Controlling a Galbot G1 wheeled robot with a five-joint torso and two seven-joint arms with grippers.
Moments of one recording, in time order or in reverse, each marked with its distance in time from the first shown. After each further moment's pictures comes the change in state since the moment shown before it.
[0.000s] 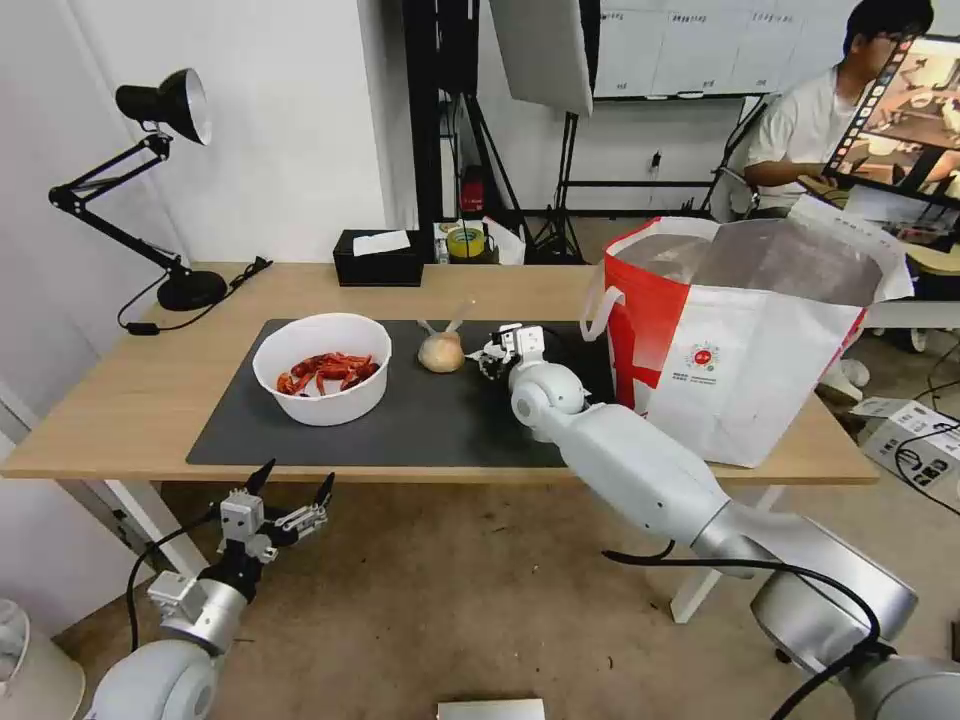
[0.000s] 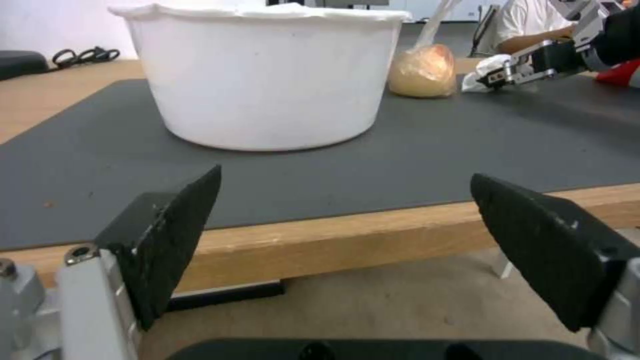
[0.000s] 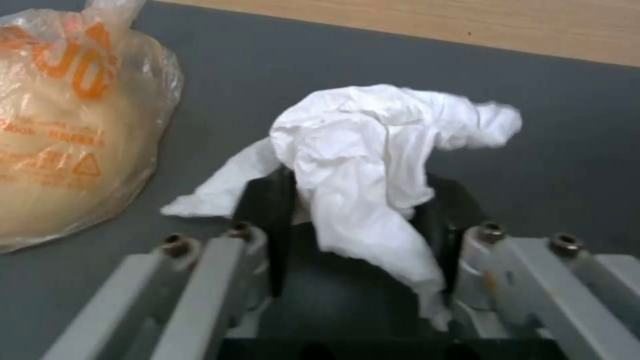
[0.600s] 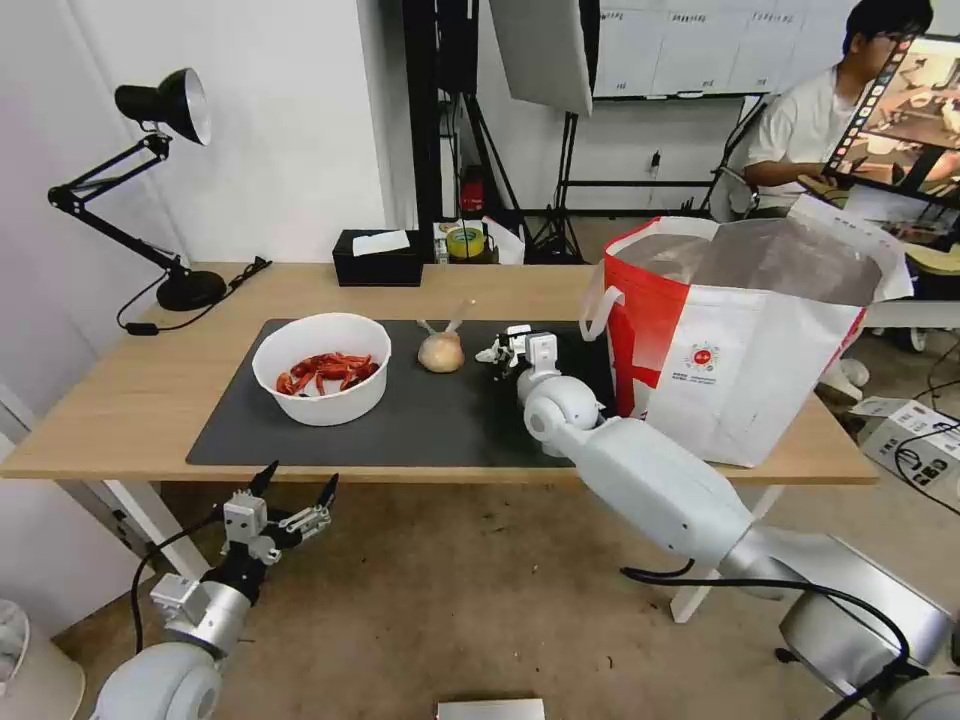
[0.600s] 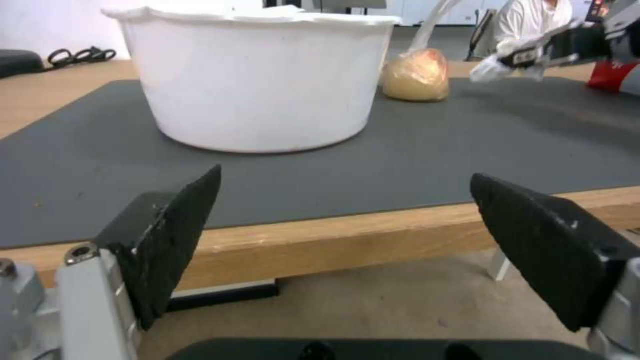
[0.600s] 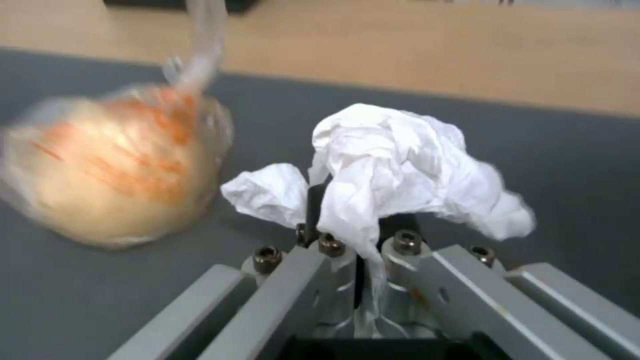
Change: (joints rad) left arm 0.008 -0.009 0.003 -0.012 0.000 -0.001 -0.001; right arm -0.081 -0.097 0.013 0.177 -0.034 0.131 -0.023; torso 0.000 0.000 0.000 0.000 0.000
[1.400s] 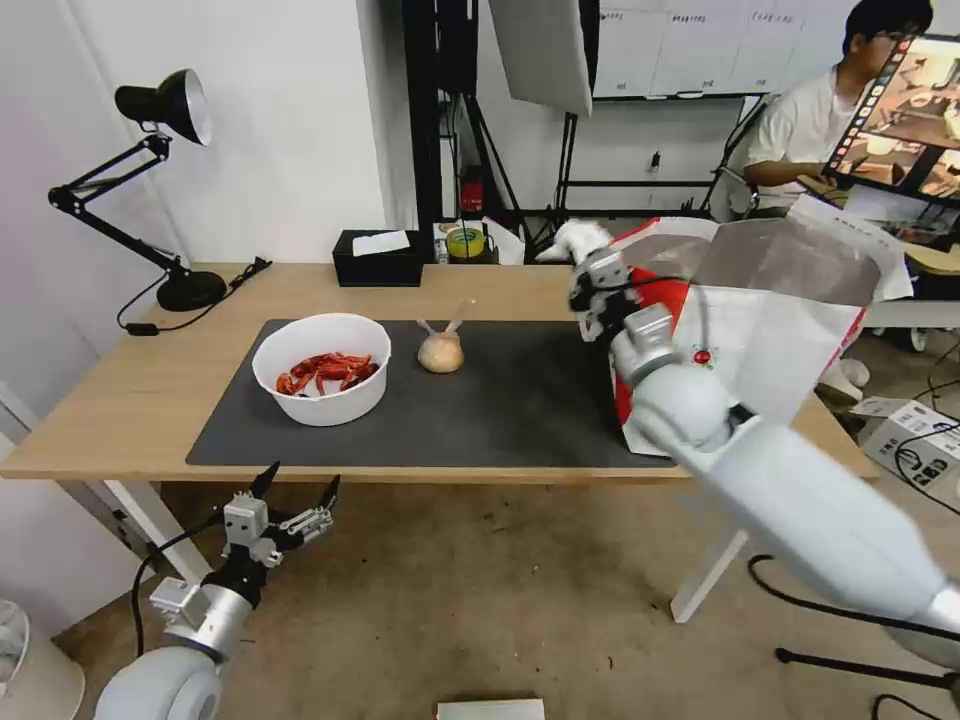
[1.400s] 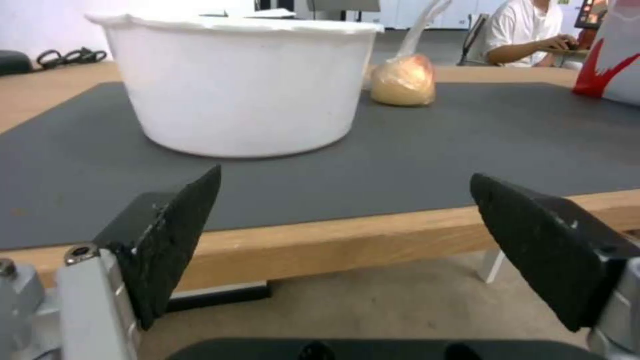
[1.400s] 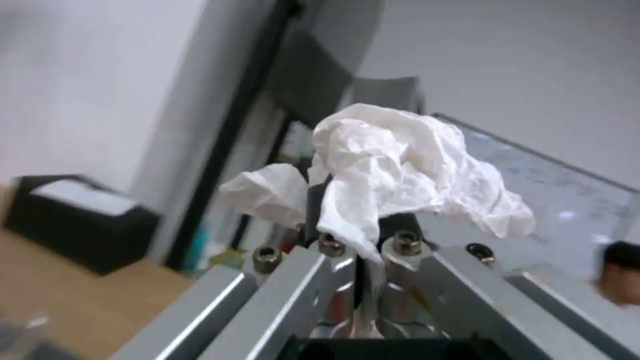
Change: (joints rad) left arm 0.011 -0.007 0.008 -0.022 0.001 0.002 -0.003; right arm -0.113 -0.333 0.225 0.419 -0.552 0.189 -0.038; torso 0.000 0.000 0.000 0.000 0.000
